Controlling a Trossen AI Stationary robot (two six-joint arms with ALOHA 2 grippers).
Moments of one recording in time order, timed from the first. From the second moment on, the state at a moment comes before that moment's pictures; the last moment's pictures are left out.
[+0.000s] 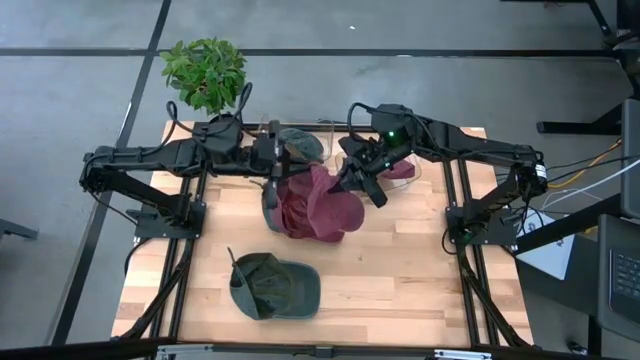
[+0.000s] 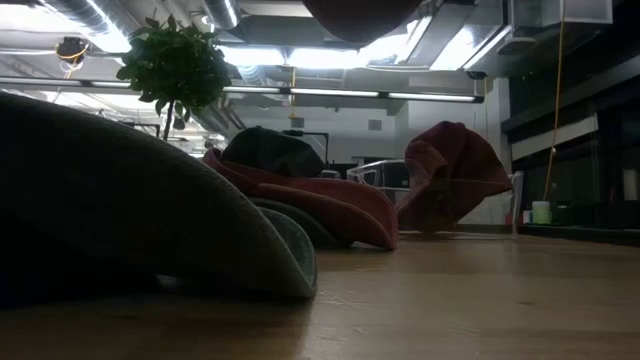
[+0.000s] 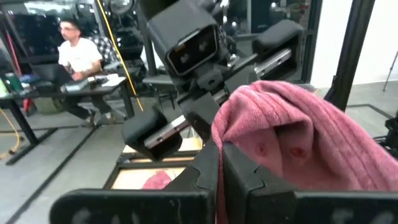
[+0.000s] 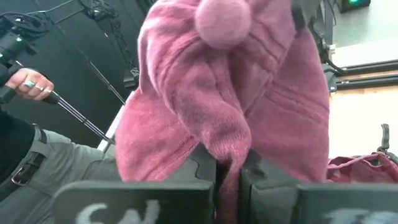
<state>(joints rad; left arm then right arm) 0.01 1.21 1.33 -0.19 -0.06 0.08 -0.13 1.50 1.66 -0.52 -0.57 0.20</state>
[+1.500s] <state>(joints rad) -0.08 1.19 1.34 -0.31 -0.16 0.20 -0.13 1.50 1.66 -0.56 -0.54 0.23</state>
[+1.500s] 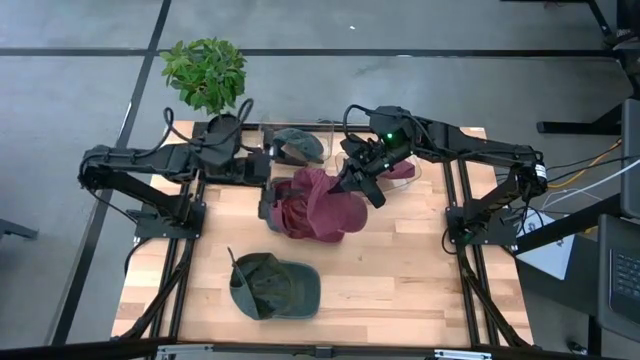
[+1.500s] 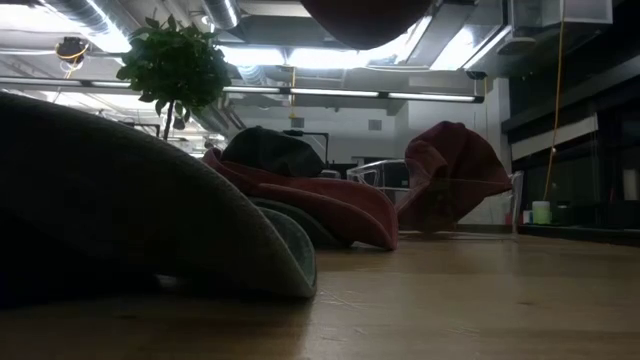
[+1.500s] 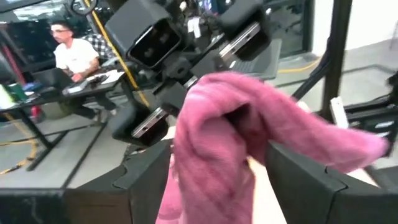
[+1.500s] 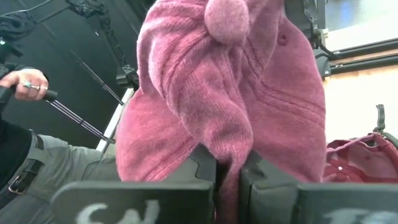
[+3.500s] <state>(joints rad) -0.08 1.25 1.34 -0.55 -0.51 -0.32 -0.16 1.50 1.66 -0.36 -0.39 0.17</state>
